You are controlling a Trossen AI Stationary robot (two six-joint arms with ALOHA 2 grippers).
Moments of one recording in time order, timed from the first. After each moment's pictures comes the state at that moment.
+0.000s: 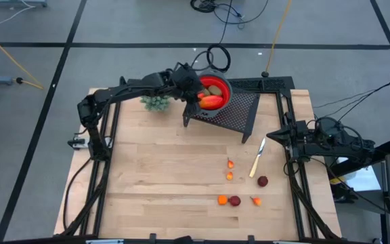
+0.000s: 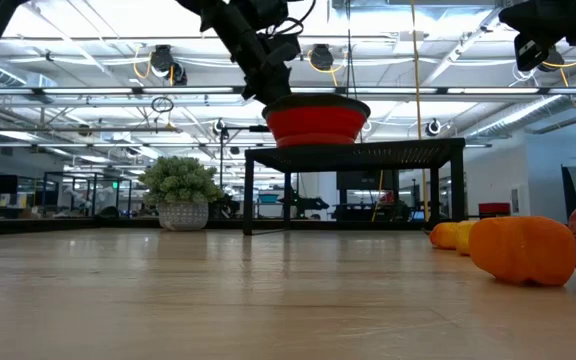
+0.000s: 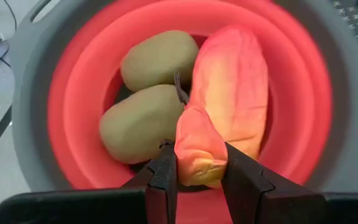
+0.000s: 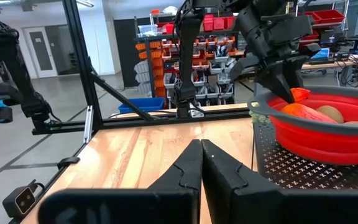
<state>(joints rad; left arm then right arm) 0.42 1.83 1.70 -0.69 0.02 0.12 -0.05 0.01 0.42 -0.38 -0.05 0.09</state>
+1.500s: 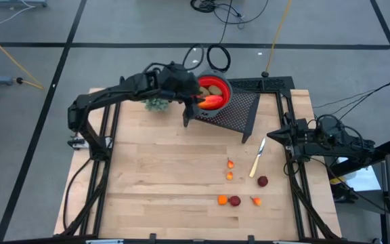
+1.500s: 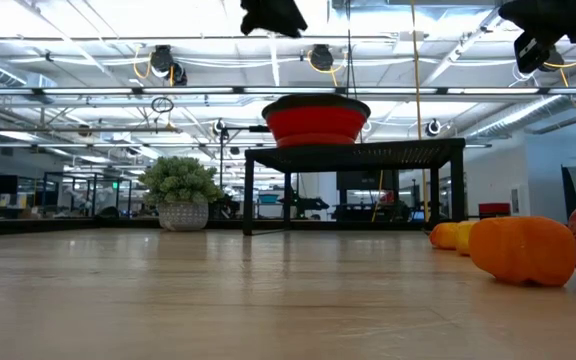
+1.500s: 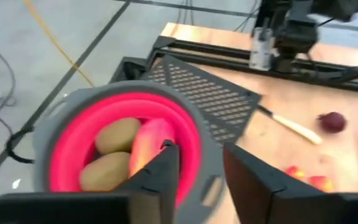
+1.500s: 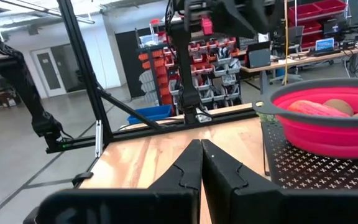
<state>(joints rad) 0.27 1.70 1.86 -0.75 -0.03 0.02 -0.05 0.01 0.42 -0.35 -0.05 0.20</state>
